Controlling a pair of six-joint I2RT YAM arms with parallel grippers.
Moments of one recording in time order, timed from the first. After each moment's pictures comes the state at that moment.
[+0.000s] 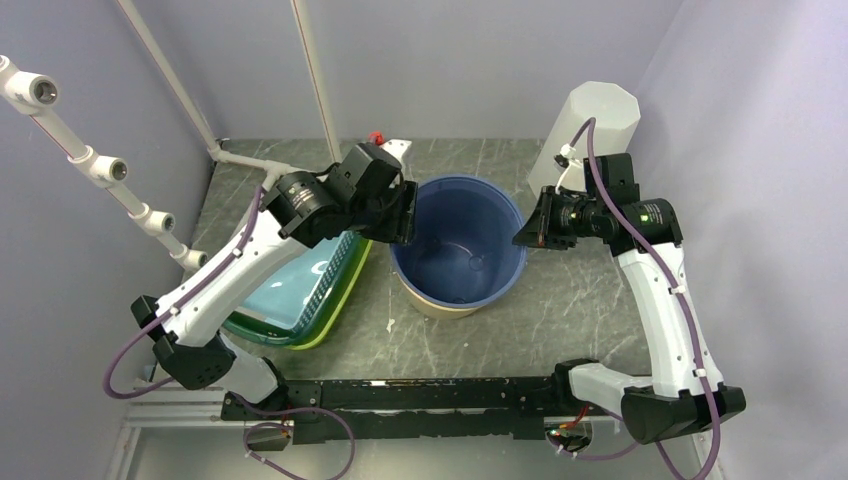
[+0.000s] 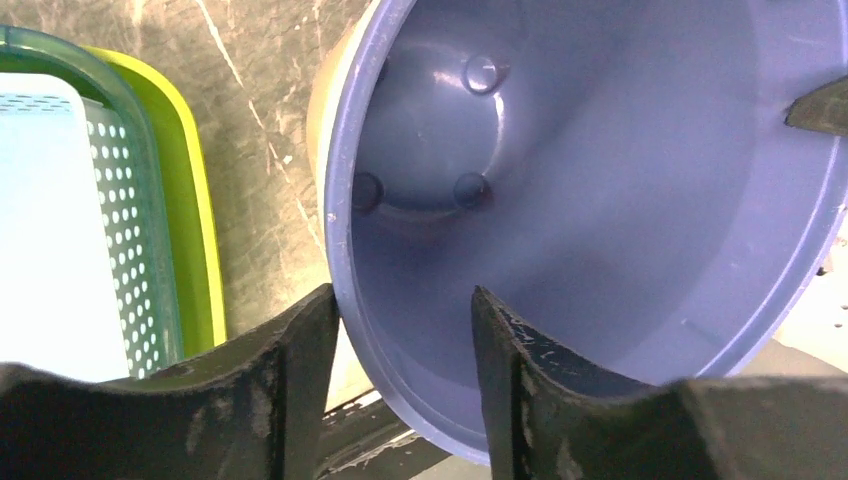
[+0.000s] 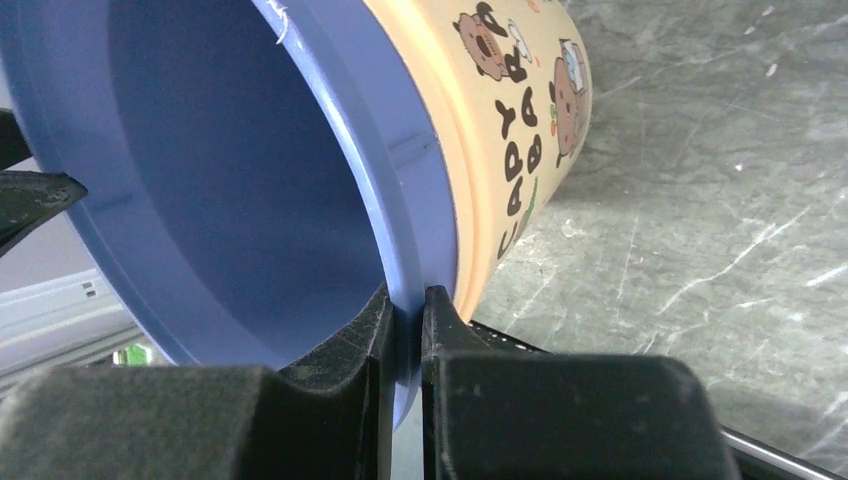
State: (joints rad) left arm -0.88 1.49 1.85 -1.15 -0.15 -0.54; right arm 0.17 1.14 1.46 -1.18 -0.45 0.36
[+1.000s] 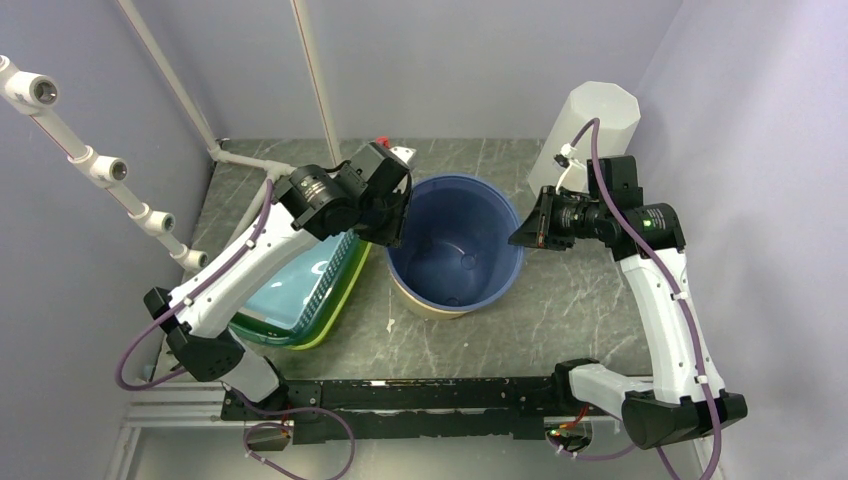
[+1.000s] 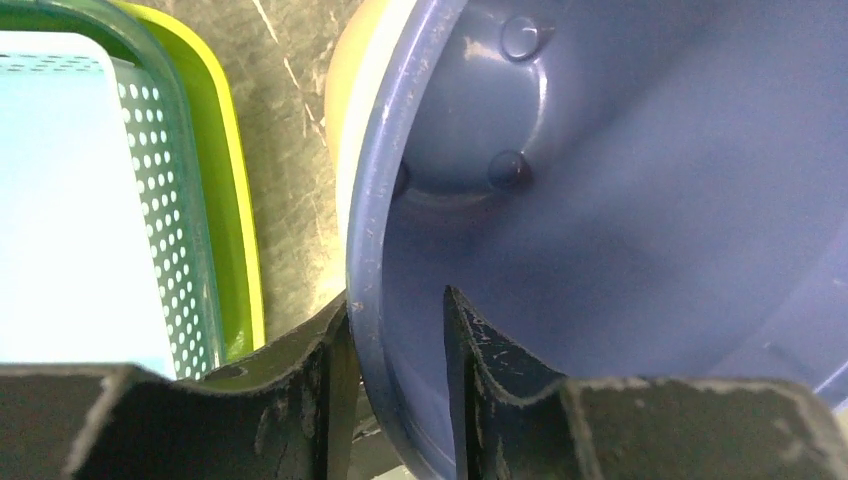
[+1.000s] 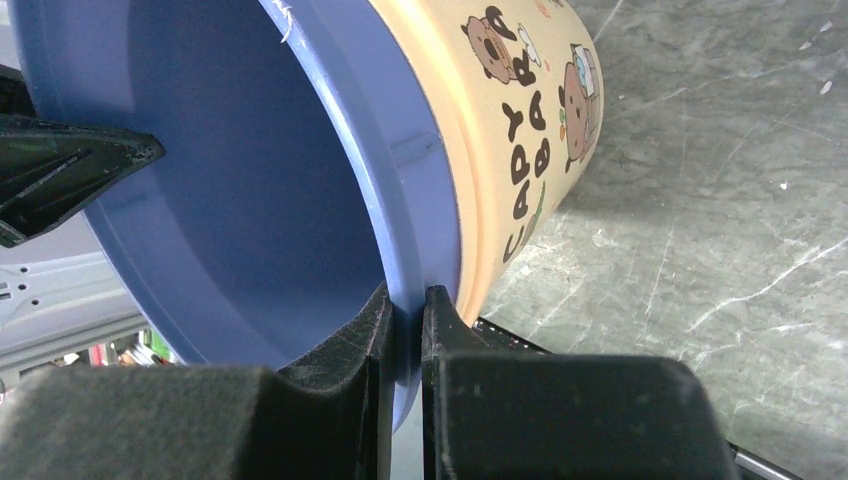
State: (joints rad) left arm -0.88 1.54 1.89 -1.25 -0.16 -0.50; right arm 0.17 1.12 1.44 -1.15 -0.52 0.37
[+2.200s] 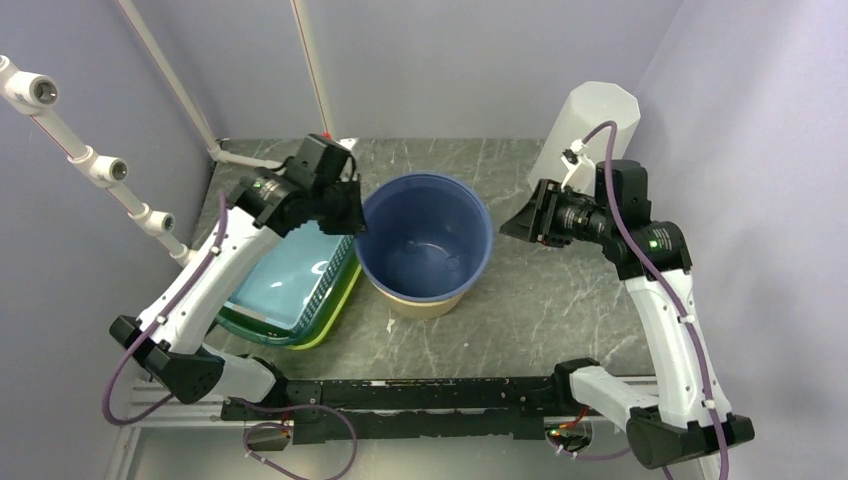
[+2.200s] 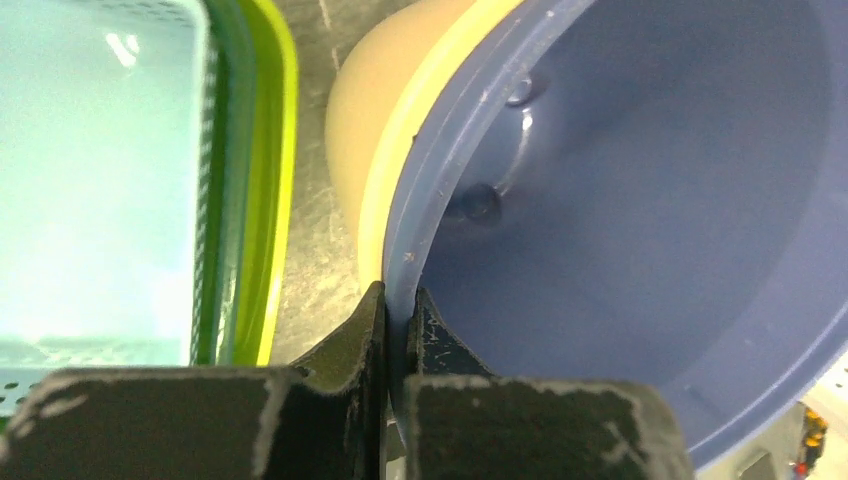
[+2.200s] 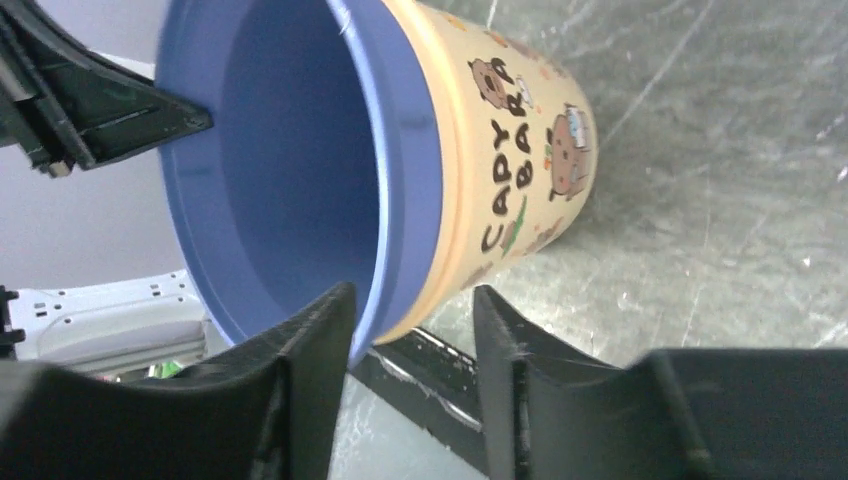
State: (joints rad) left arm -0.66 1.40 1.68 -1.14 -0.02 -0.54; right arm 0.19 1.04 1.39 -1.00 -0.52 0.44
